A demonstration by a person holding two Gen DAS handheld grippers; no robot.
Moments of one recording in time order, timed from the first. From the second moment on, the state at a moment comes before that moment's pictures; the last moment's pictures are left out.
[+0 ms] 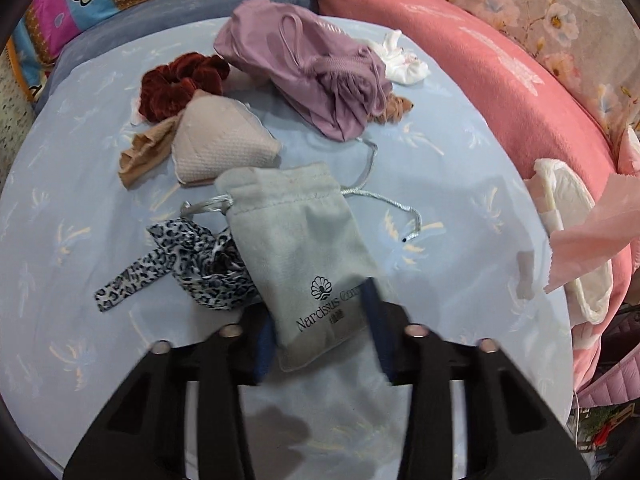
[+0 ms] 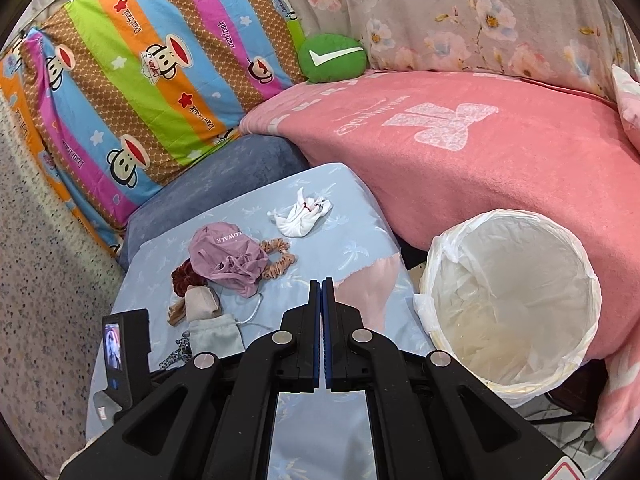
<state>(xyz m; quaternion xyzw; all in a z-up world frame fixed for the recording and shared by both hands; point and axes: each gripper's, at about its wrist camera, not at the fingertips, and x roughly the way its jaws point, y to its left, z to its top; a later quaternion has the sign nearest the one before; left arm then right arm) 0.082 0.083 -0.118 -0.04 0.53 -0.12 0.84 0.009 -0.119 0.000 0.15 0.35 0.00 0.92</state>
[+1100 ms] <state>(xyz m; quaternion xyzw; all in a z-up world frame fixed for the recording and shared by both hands) 0.056 -0.029 -0.025 -0.03 0.46 -0.32 0.83 -0.024 -0.196 0.028 0.19 0.30 -0.06 0.93</state>
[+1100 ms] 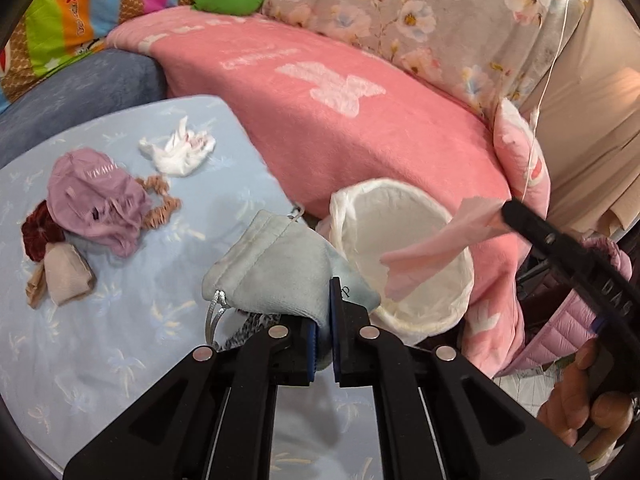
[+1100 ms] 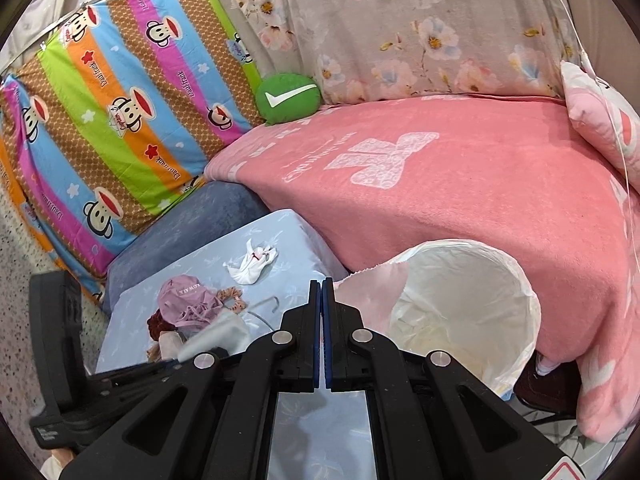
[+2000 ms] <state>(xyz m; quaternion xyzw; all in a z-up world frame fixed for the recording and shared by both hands) 0.057 -0.030 -0.069 0.00 0.50 -0.27 0.82 -0.031 -0.203 0.017 0.20 0.30 -0.07 0.93</state>
